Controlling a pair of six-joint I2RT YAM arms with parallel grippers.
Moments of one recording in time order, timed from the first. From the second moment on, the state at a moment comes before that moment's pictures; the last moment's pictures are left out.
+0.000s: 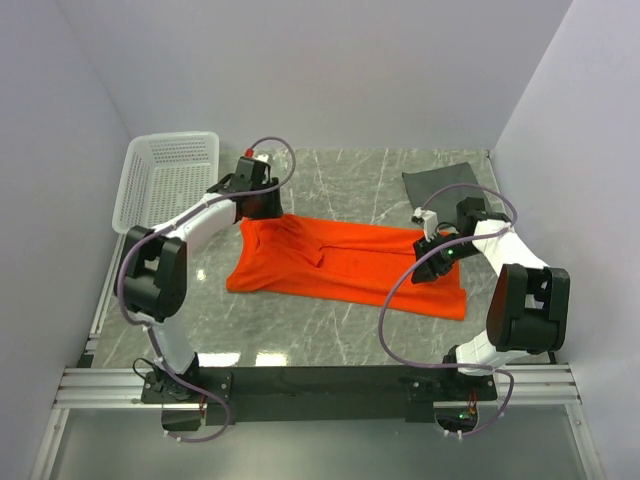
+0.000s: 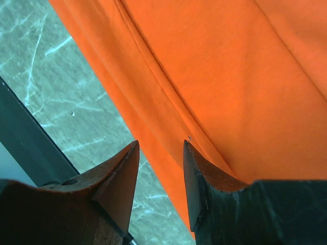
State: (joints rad) left arm -0.37 1.79 1.32 -0.34 0.01 -0.40; right arm -0.11 1.52 0.98 -0.93 -0.67 -0.73
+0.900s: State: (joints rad) left arm -0.38 2.01 1.40 -0.39 0.06 -0.35; right arm -0.11 1.52 0.96 -0.90 -0.70 -0.71
